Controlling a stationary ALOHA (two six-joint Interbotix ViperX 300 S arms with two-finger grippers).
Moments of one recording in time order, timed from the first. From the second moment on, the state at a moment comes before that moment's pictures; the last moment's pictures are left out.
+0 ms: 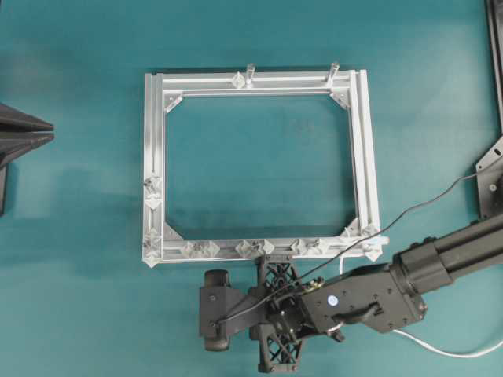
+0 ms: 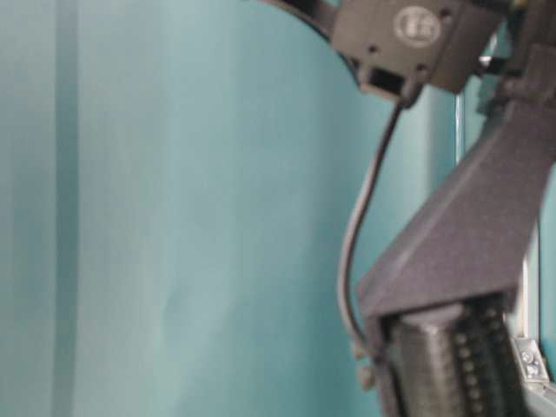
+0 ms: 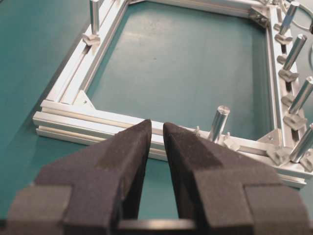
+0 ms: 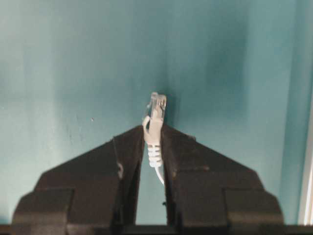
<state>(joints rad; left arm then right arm) 0.21 -1.37 1.44 -0.07 0.19 0.00 0.40 0.39 0.18 -0.09 0.56 0.65</state>
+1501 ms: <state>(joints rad) 0.21 -1.37 1.43 -0.07 0.19 0.00 0.55 0.23 0.22 -0.25 1.18 1.95</state>
